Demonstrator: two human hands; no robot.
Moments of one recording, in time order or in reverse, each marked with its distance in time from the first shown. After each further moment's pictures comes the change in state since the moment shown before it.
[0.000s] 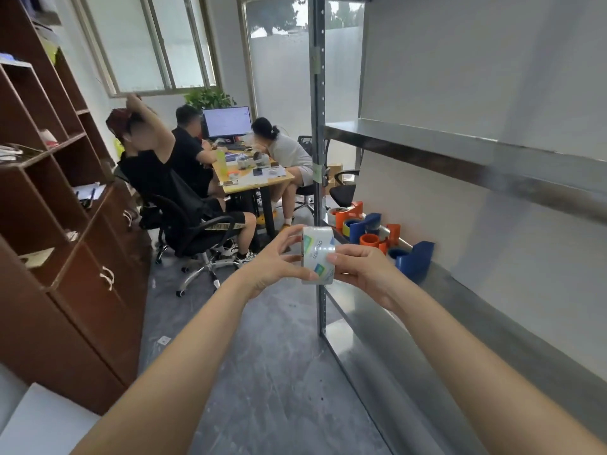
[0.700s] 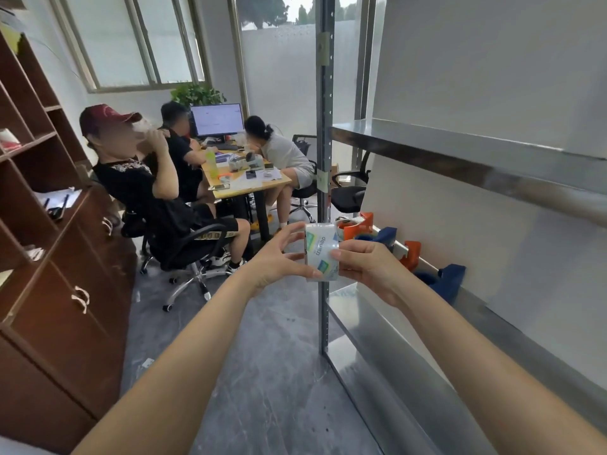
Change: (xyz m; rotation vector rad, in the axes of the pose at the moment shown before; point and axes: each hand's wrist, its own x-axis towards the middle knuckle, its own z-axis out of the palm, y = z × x) left_hand 0.127 -0.024 -0.083 -0.004 -0.018 -0.003; right_hand 0.150 -0.005 -0.014 -0.051 0.013 -0.042
